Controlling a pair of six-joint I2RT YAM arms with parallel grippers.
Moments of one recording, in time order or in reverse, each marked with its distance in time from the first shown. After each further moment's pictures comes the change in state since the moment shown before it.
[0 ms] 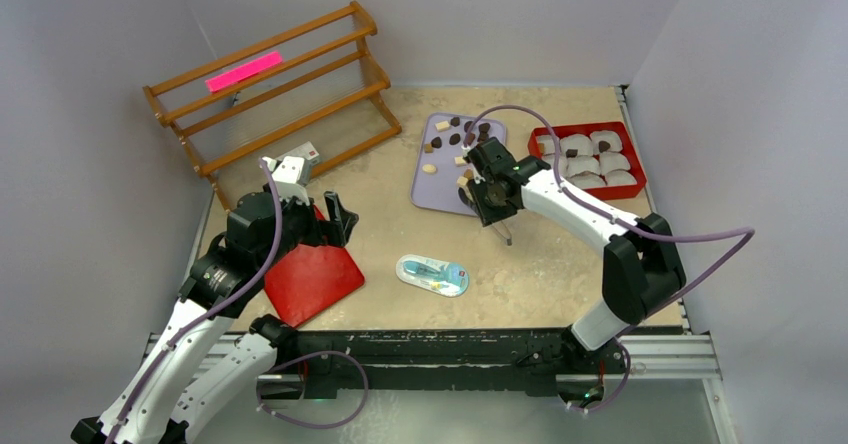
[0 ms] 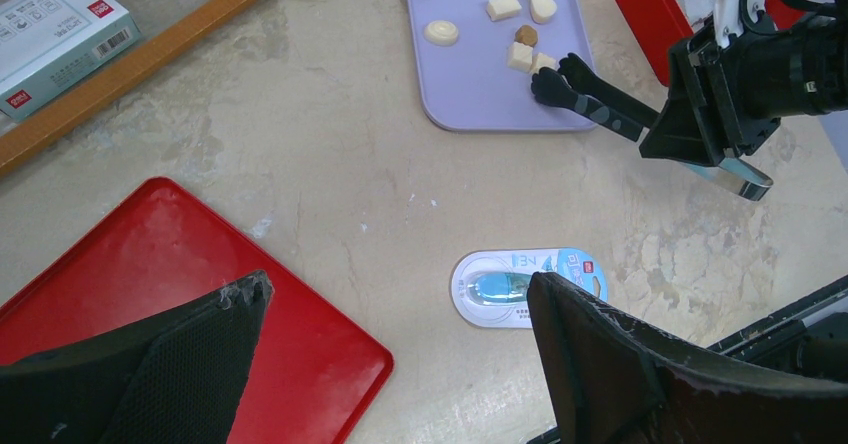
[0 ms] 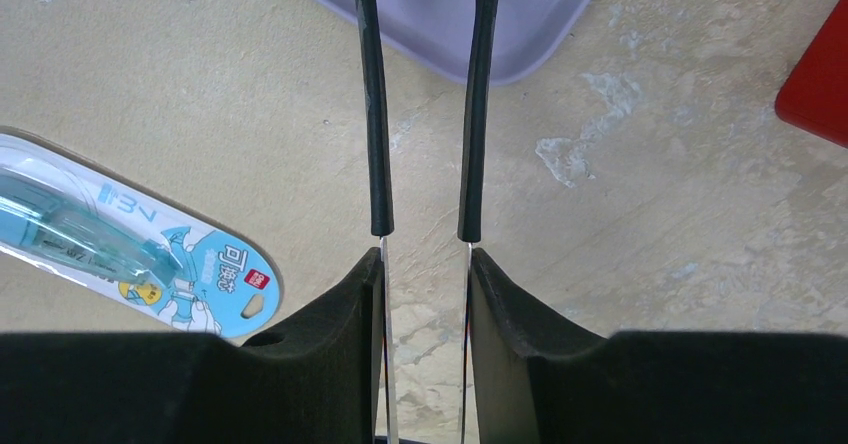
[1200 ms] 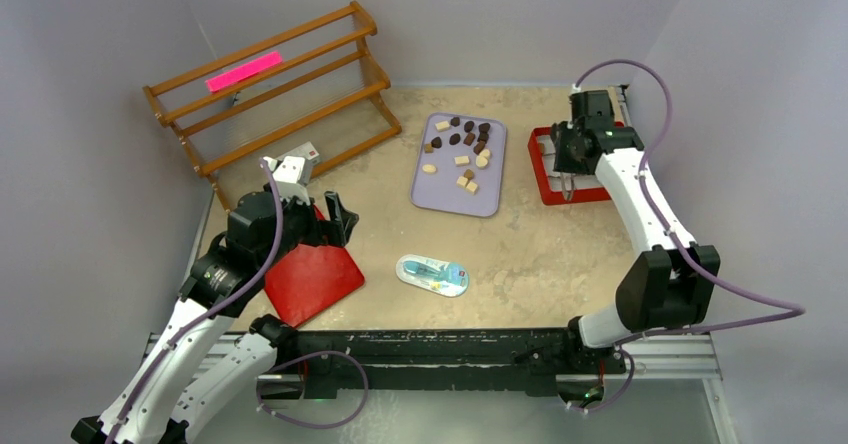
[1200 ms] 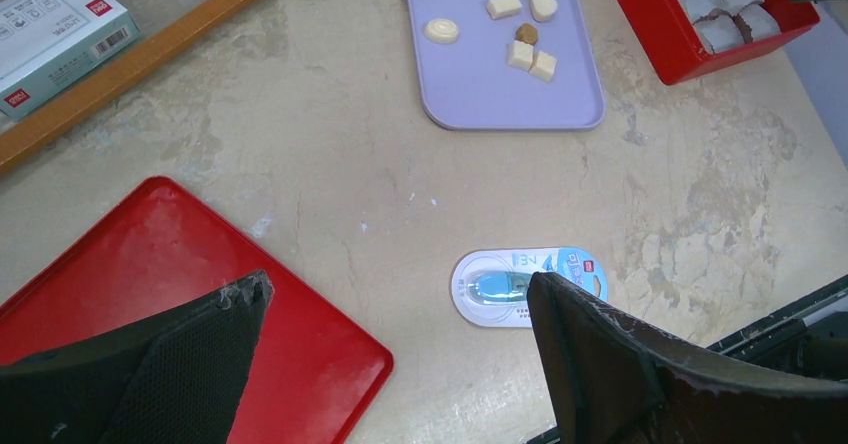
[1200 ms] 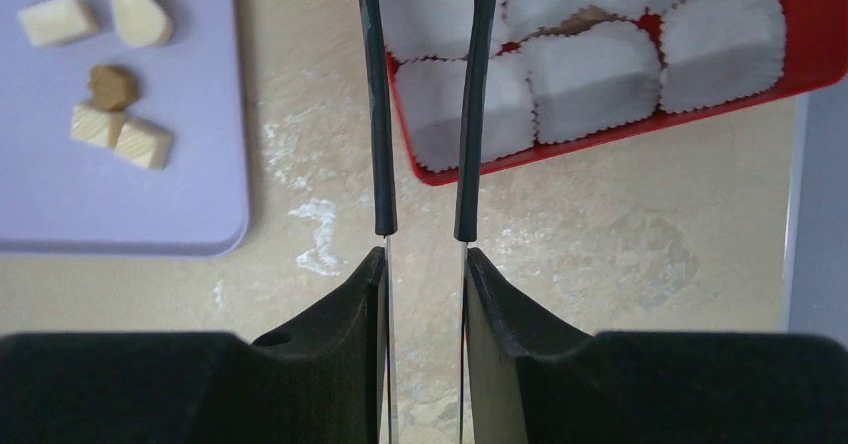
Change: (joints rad) left arm 0.000 0.003 0.000 0.000 0.001 0.000; right arm -0.455 -0.107 0.160 -0.018 0.045 0.000
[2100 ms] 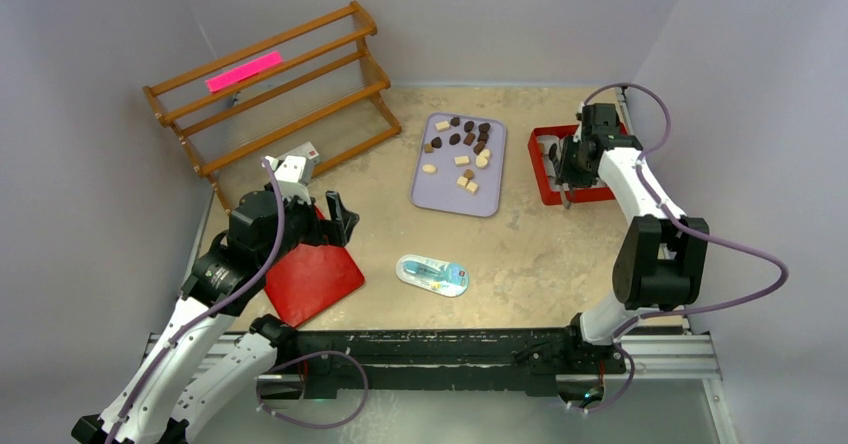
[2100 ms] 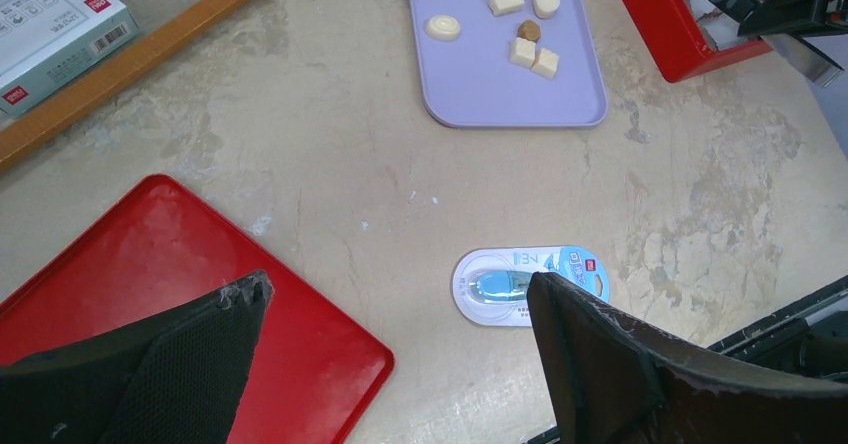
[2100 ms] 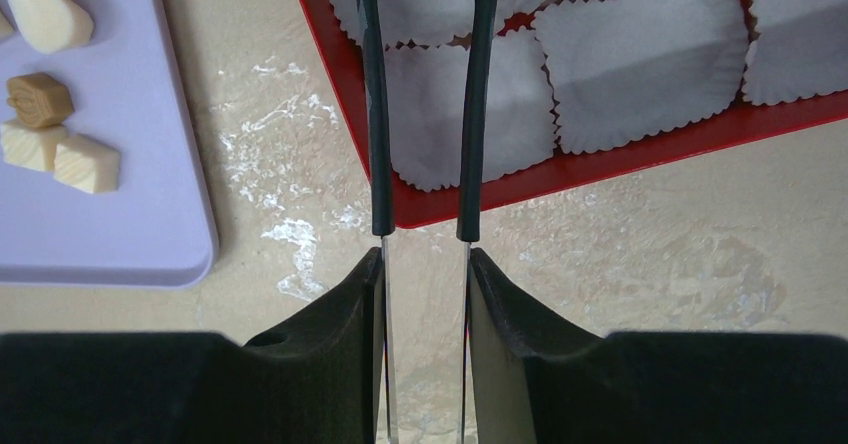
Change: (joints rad) left arm 0.000 0.009 0.000 0.000 0.000 0.000; right arm -0.165 0.121 -0.097 0.118 -0.166 0.013
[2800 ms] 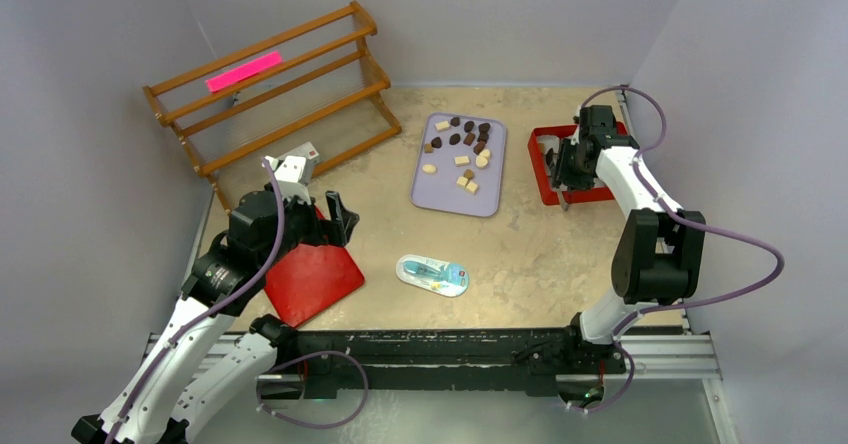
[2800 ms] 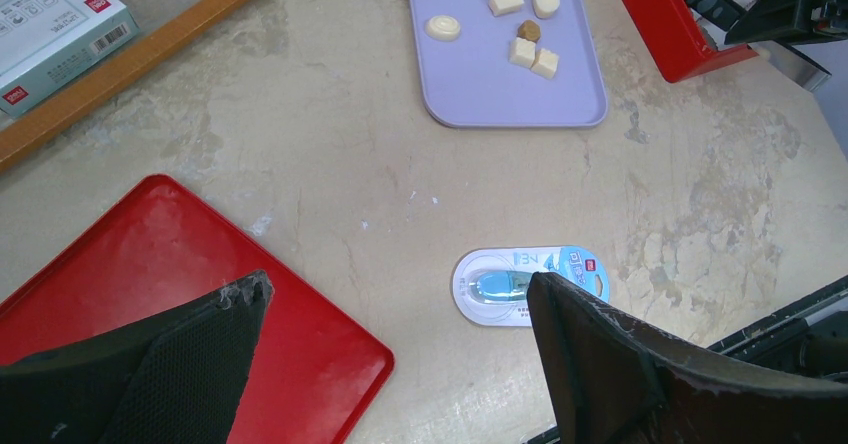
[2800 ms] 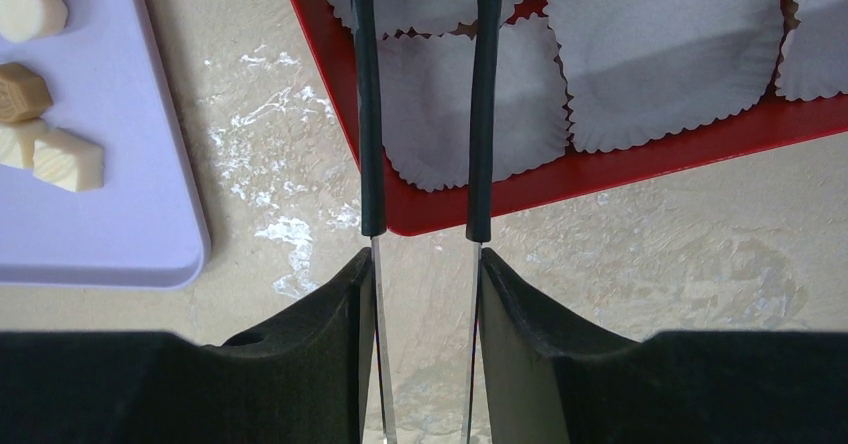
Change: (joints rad) left arm 0.000 0.000 0.000 0.000 0.000 0.000; right arm 0.000 0.037 -0.008 0.001 -0.016 0.006
